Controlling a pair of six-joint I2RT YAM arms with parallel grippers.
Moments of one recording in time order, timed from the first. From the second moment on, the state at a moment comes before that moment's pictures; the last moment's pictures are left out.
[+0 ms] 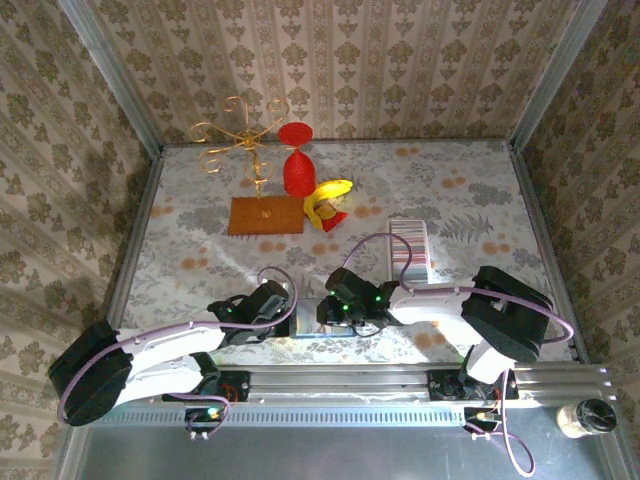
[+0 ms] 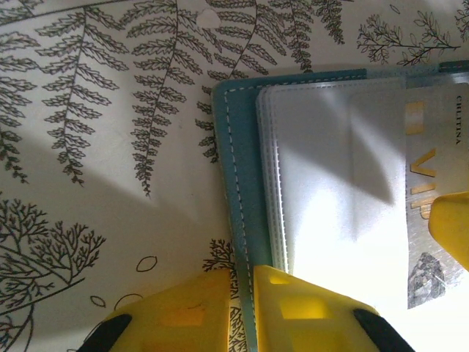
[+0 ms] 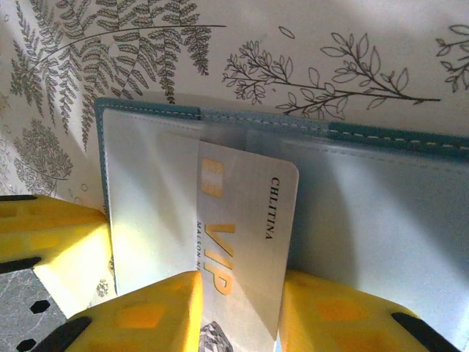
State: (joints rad) left arm -0.96 1.08 0.35 -0.27 0.04 -0.83; right arm 1.00 1.62 0.73 -0.08 -0.11 1.03
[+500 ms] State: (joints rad) left arm -0.97 1.08 0.35 -0.27 0.04 -0.84; right arm 1.03 1.65 0.83 -0.17 -0.10 1.02
